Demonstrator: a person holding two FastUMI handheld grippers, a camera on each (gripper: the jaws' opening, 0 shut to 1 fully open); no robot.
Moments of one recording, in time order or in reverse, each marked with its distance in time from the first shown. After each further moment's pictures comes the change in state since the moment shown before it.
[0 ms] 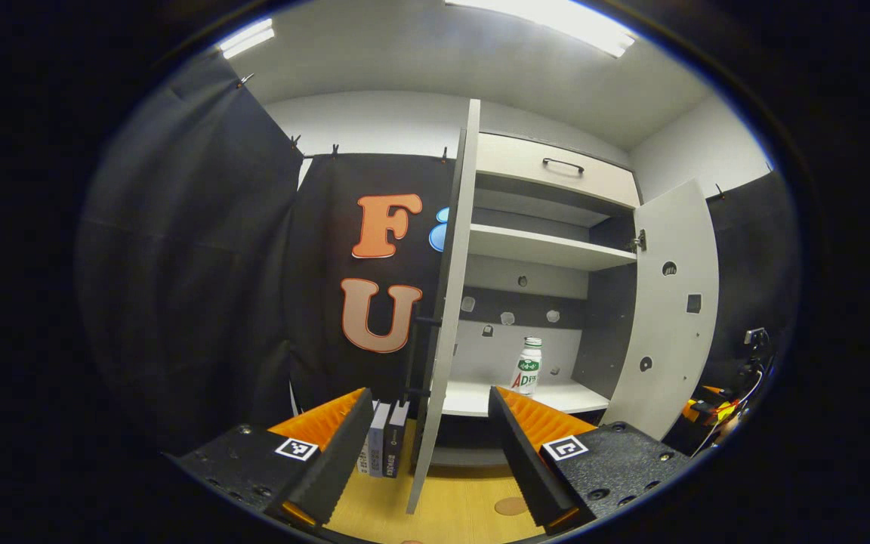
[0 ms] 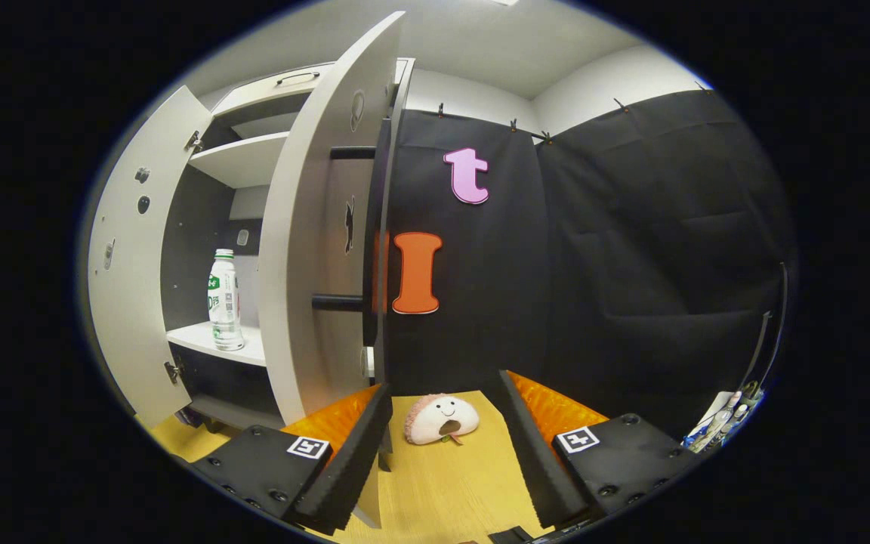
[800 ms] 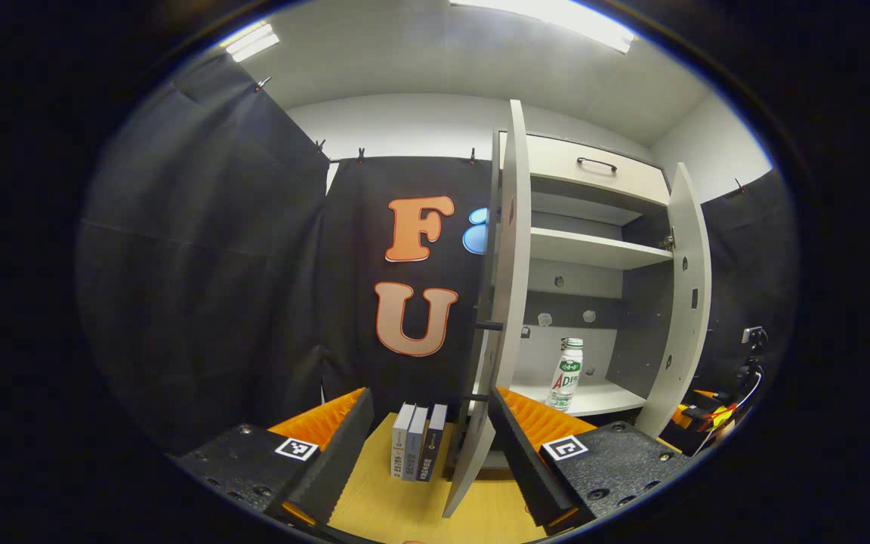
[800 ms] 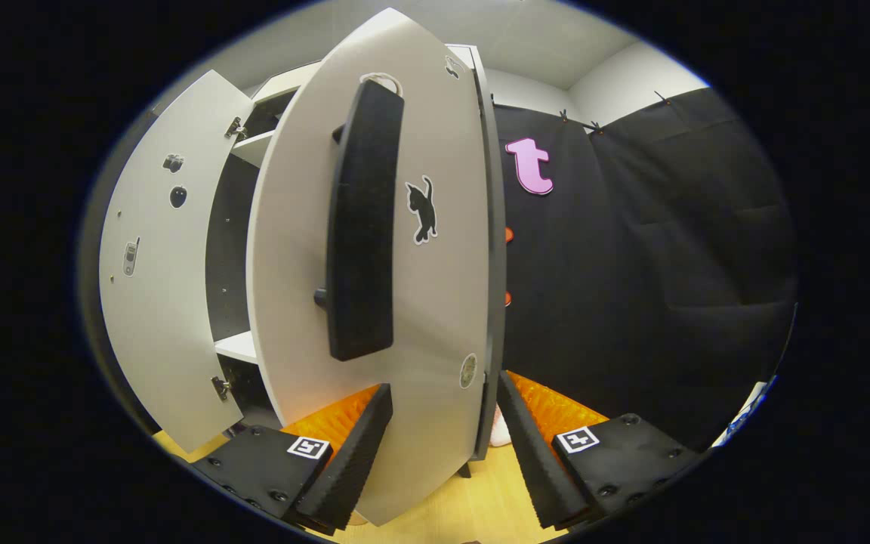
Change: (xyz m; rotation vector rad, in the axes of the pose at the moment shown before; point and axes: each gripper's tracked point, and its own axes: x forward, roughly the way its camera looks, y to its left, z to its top) left arm 0.000 0.057 0.009 0.041 -0.018 0.121; right arm 0.036 0.147 -0.005 0.031 0.027 0.184
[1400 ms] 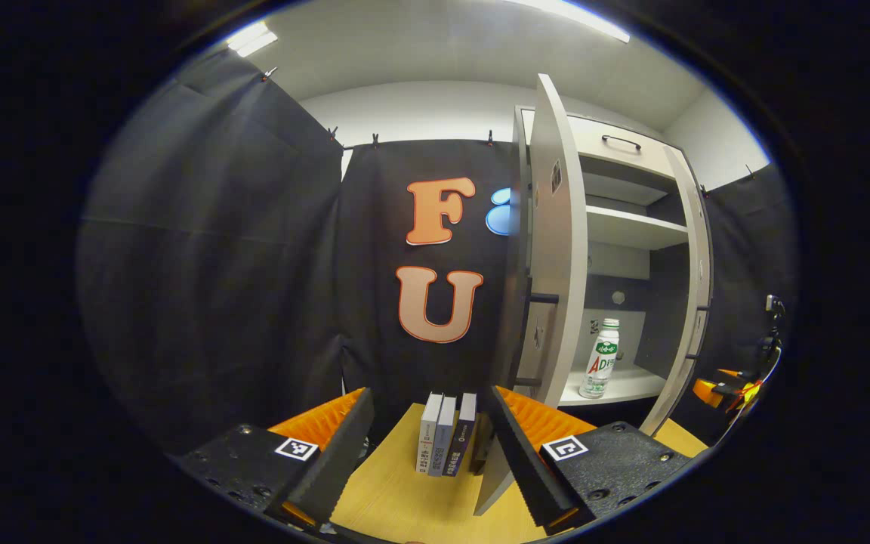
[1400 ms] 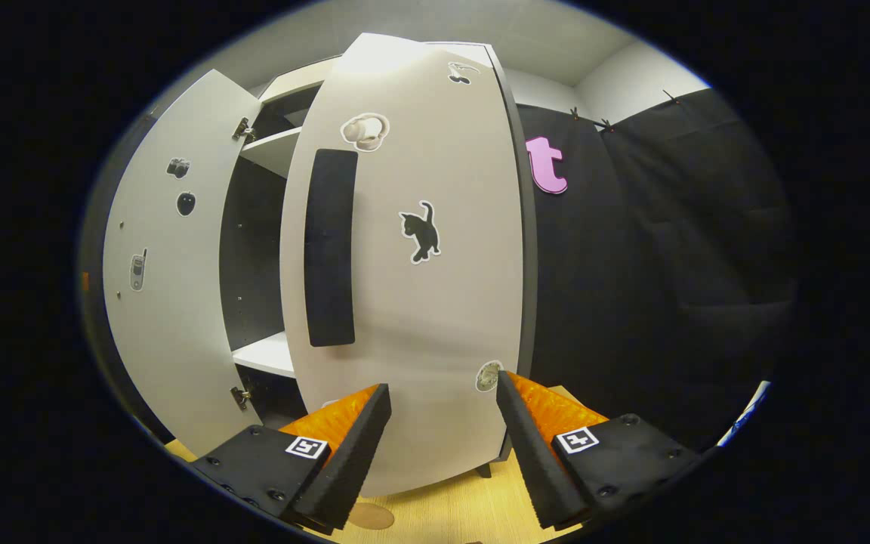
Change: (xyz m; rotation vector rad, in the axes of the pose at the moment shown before) left arm 0.040 0.035 -0.042 0.031 0.072 0.039; right arm -0.008 0.028 0.012 0.006 0.028 0.024
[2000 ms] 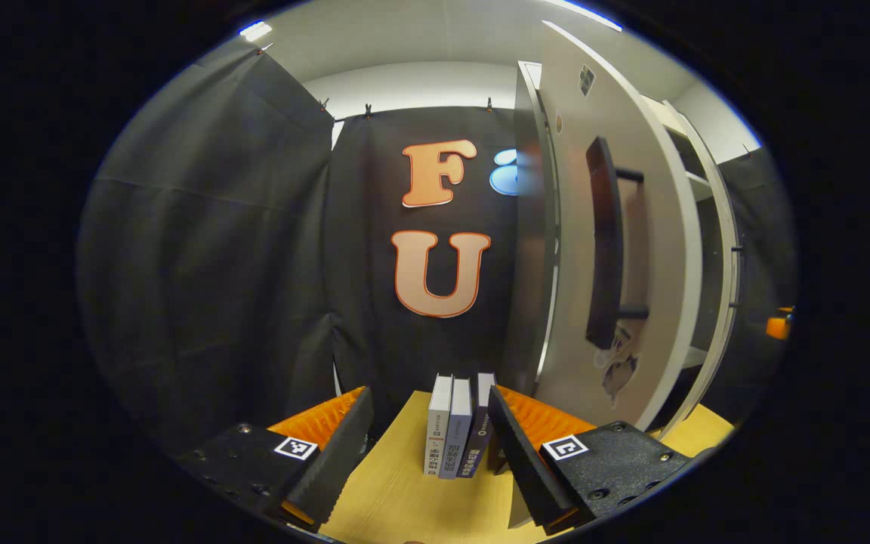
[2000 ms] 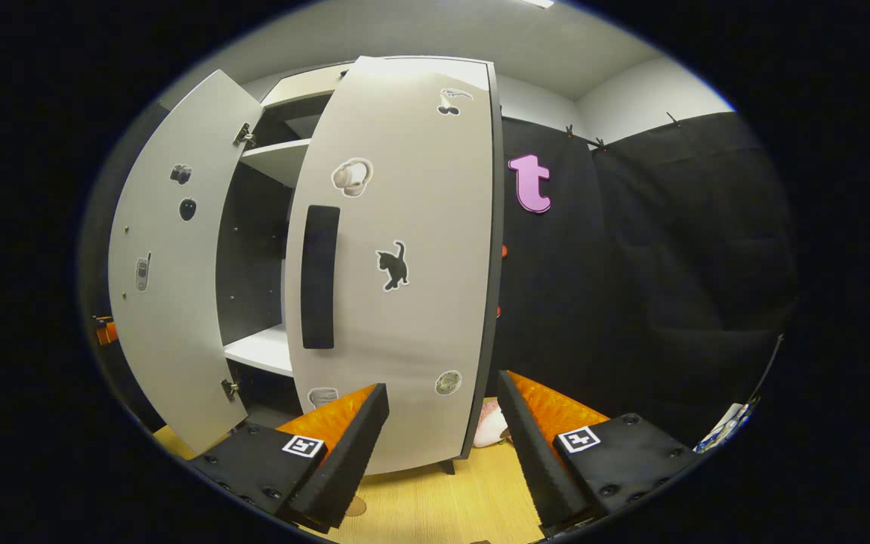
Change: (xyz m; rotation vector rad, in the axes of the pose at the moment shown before) left arm 0.095 0.022 -0.097 0.039 0.050 -0.003; right arm -0.052 -0.034 0.044 -0.075 -0.030 -0.073
